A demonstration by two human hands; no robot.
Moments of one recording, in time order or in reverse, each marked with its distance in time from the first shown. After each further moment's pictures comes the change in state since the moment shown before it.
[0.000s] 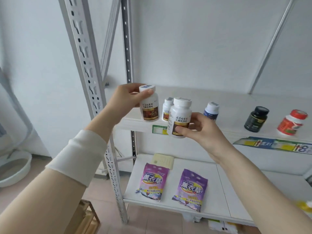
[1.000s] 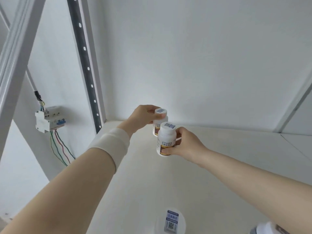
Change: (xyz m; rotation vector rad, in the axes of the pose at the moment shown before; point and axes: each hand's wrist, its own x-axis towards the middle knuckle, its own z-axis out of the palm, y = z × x) left_hand 0.379 -0.168 0.092 0.027 -0.258 -0.181; right_hand 0.345 0.086 -0.026 -0.379 -0.078 0.234
